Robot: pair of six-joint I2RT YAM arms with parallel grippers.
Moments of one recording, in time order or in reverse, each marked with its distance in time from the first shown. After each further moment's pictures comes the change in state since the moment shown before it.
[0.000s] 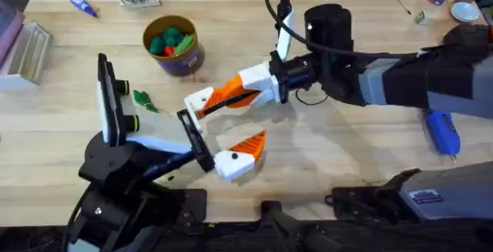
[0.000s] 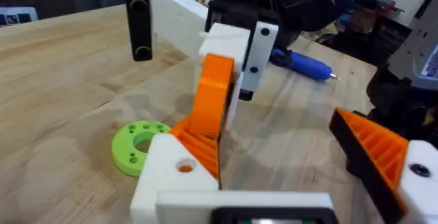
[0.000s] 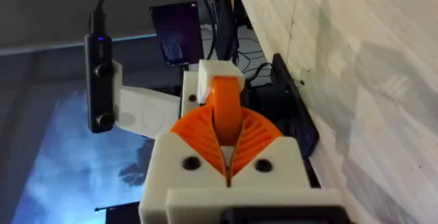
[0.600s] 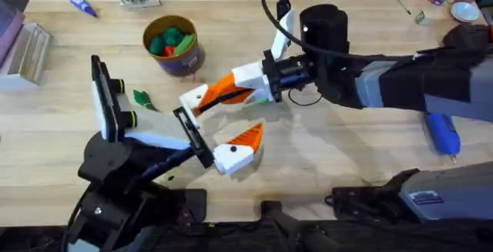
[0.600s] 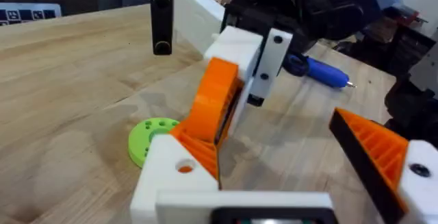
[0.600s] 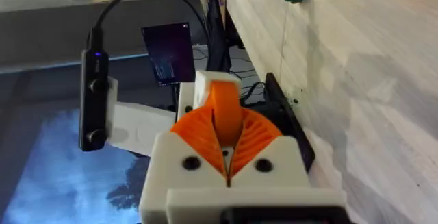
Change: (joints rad) left arm 0.009 0.002 0.000 0.000 -0.058 -0.019; right arm 0.040 0.000 0.002 0.043 0.118 0.038
